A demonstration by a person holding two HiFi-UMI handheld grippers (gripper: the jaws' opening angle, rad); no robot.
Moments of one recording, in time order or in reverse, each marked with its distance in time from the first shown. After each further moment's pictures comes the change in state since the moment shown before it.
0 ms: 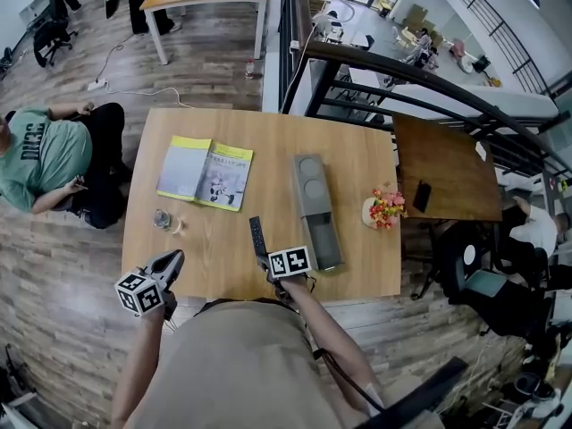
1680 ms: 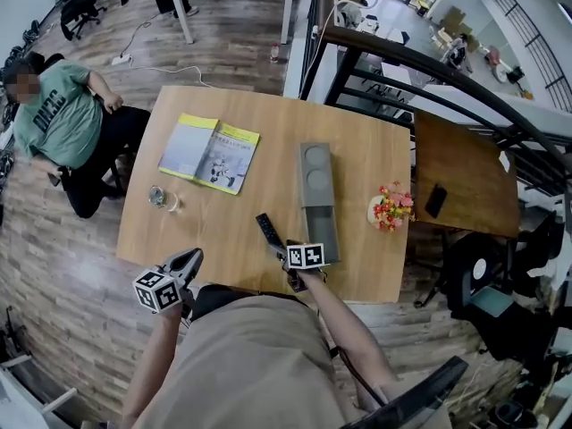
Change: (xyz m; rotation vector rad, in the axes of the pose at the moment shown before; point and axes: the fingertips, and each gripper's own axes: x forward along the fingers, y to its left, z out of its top) left arm 0.048 -0.070 -0.065 -0.089 0.005 0.081; right arm 0.009 -0.118 -0.030 -0.017 -0.073 0.054
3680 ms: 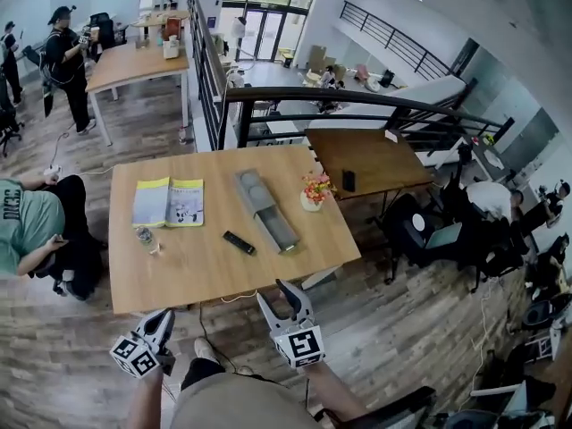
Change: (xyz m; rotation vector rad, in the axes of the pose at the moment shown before) left arm -0.260 -0.028 -0.034 0.225 -0.166 -0.415; right arm -0.294 0.387 -0.092 -0.612 -0.943 -0.541
